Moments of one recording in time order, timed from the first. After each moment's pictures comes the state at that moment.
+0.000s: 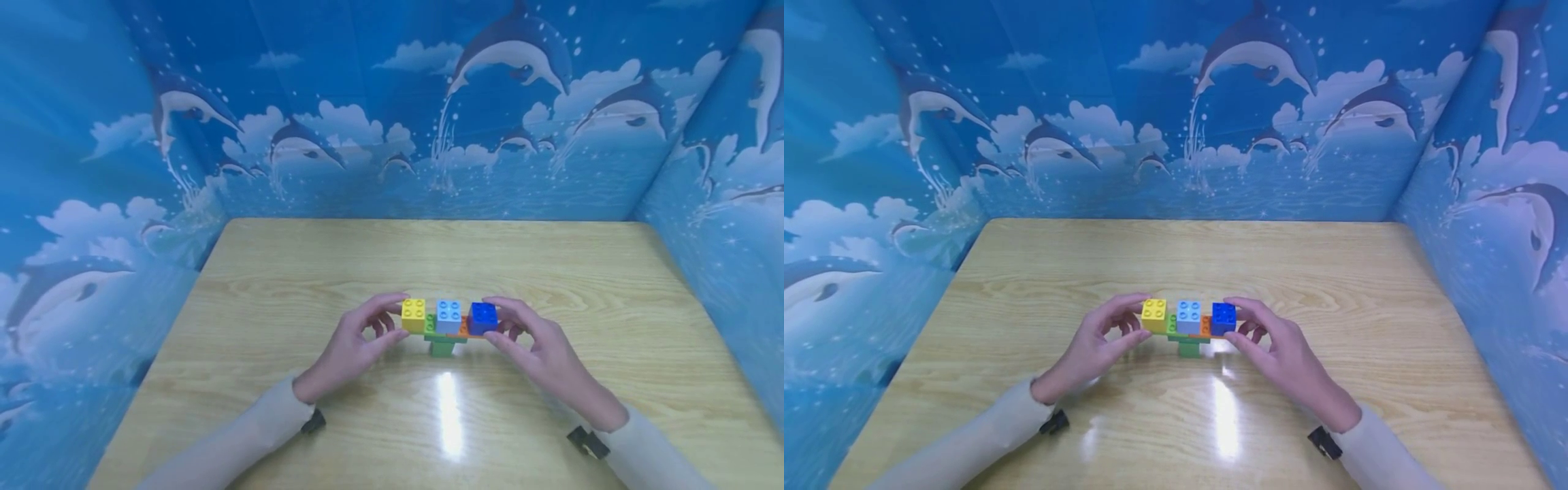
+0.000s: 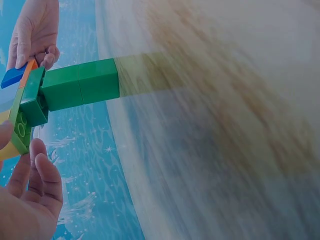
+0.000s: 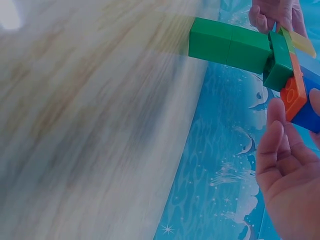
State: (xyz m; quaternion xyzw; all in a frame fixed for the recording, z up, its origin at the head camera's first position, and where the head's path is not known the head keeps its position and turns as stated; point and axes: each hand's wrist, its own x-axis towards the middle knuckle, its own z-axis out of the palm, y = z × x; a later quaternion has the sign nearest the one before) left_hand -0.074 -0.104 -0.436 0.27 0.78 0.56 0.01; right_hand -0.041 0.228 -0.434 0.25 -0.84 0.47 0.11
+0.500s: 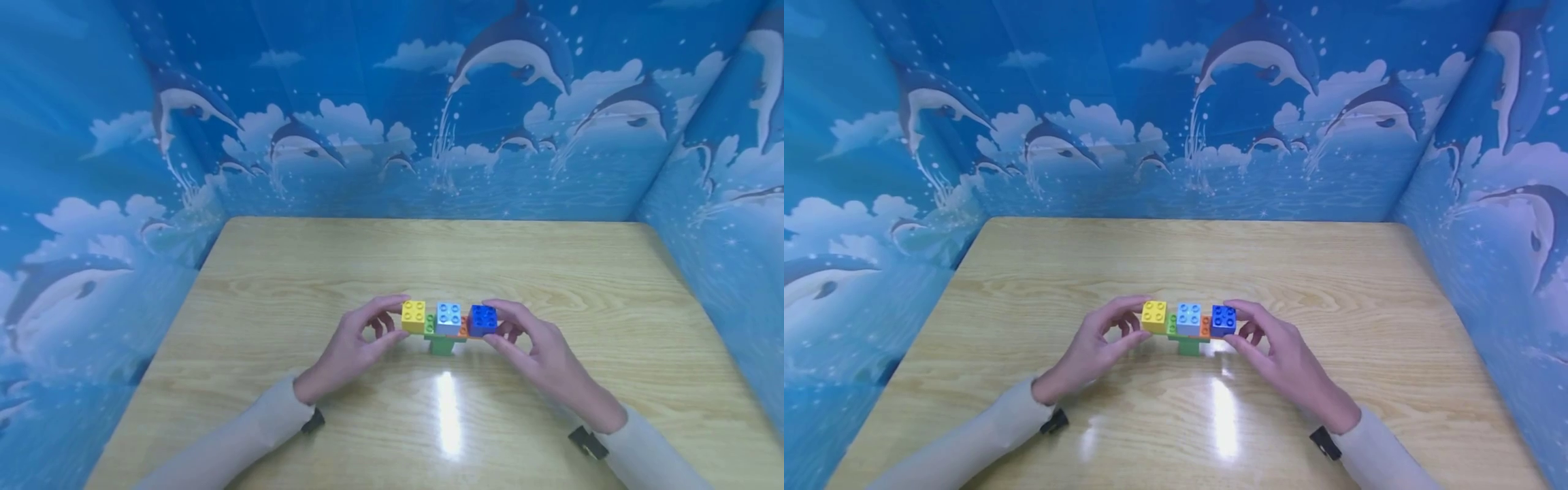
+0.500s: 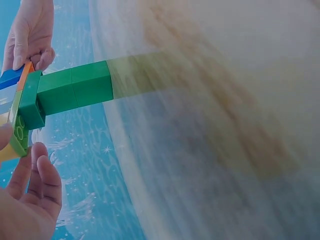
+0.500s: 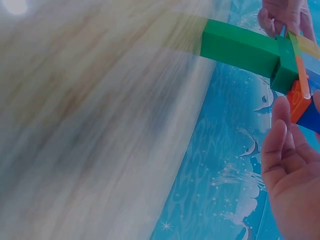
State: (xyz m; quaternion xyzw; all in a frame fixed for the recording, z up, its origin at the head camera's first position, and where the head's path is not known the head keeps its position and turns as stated) left_hand -0.076 -0.106 -0.445 0.30 0.78 0.55 -0.02; right_hand -0.042 0.230 -0.438 0.27 -0.84 0.45 0.12
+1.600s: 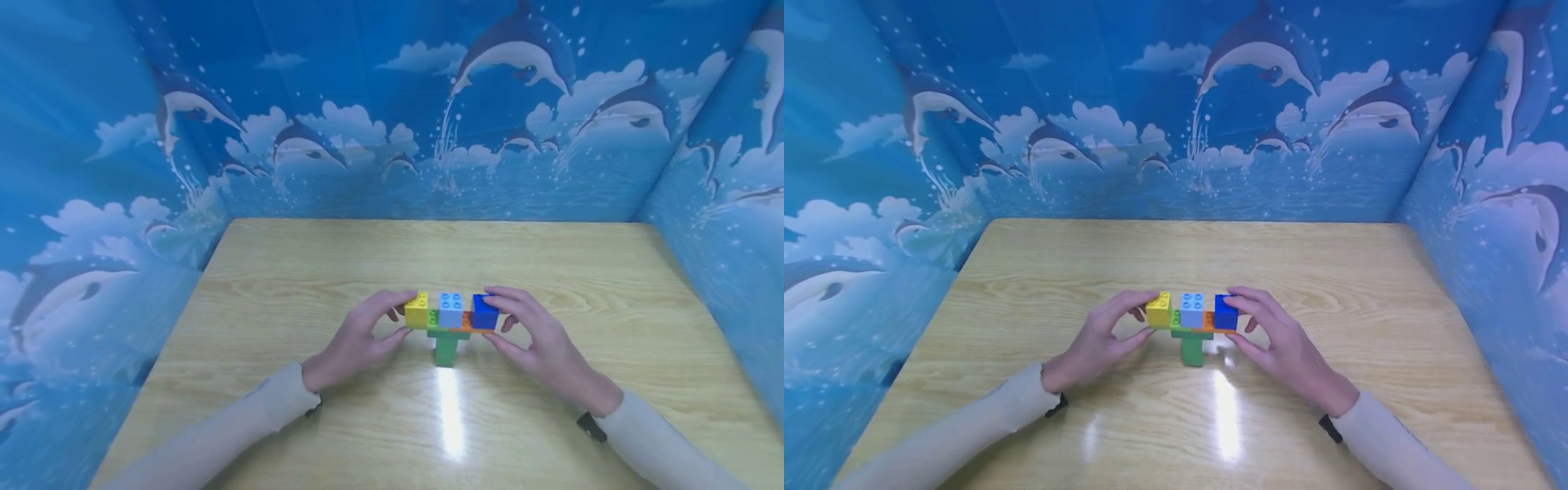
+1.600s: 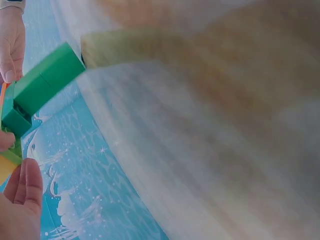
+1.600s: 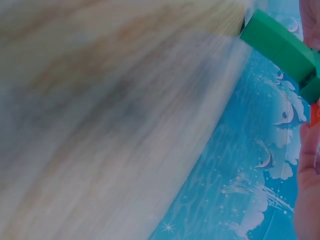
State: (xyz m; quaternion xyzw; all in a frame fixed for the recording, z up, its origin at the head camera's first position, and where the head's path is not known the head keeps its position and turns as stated) left_hand -0.098 -0.104 -0.447 0.44 0.76 0.46 -0.13; right_hand -0.063 0.232 -0.444 0.37 -0.80 0.41 0.21
